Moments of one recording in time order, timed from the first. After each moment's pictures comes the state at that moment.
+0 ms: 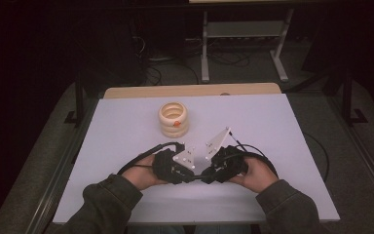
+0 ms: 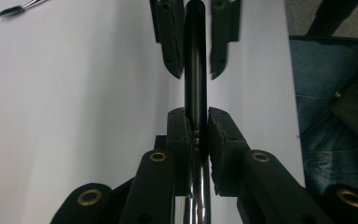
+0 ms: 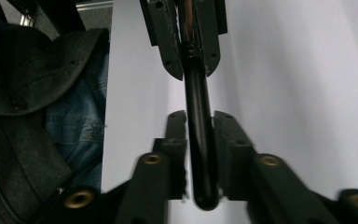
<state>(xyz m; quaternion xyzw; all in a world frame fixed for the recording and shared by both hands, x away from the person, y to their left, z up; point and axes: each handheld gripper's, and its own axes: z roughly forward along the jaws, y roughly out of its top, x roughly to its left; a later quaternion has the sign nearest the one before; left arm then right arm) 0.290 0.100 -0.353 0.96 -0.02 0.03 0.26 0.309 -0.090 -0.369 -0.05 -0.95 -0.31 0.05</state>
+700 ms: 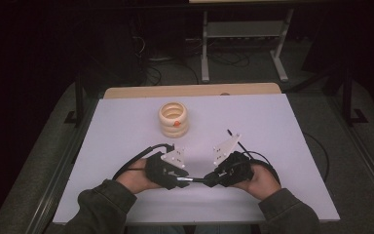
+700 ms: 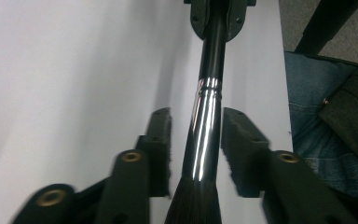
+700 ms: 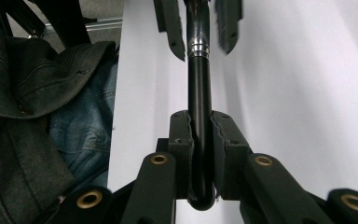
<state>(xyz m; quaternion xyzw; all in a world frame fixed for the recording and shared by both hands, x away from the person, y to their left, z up) 0.293 0.124 -0.371 0.95 0.04 -0.01 0.31 0.299 -0.106 -0.379 -0.05 -0.93 -0.36 0.04</state>
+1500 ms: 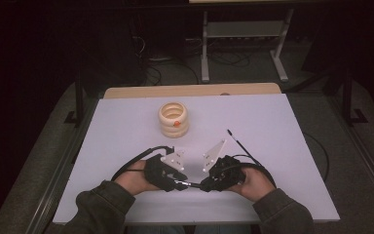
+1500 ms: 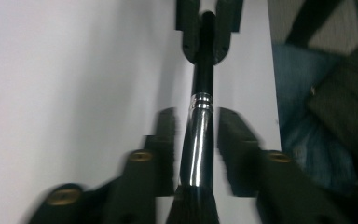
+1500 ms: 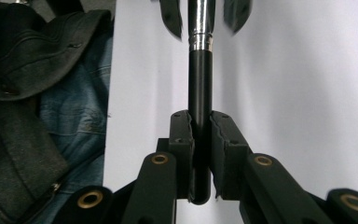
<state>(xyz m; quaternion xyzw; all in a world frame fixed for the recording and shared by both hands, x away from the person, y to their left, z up) 0.293 0.133 -0.371 0.95 0.04 -0.02 0.31 0.294 -0.085 -0.389 -0.04 -0.95 -0.30 0.04</state>
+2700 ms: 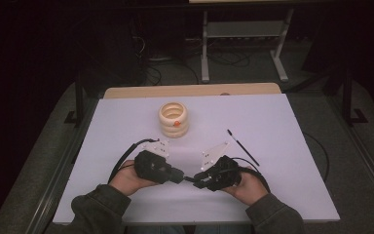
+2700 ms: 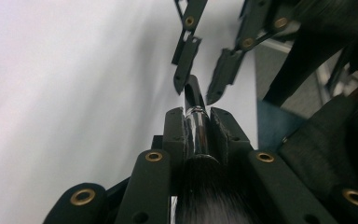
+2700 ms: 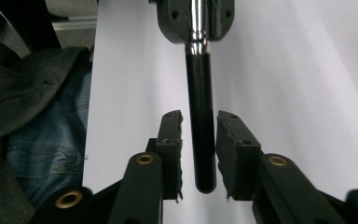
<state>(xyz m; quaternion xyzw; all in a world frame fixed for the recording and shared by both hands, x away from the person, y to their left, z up) 0.300 0.154 -0.369 0.91 0.11 -0.06 0.38 0.289 -0.076 -0.390 -0.06 -0.93 -0.36 -0.02</state>
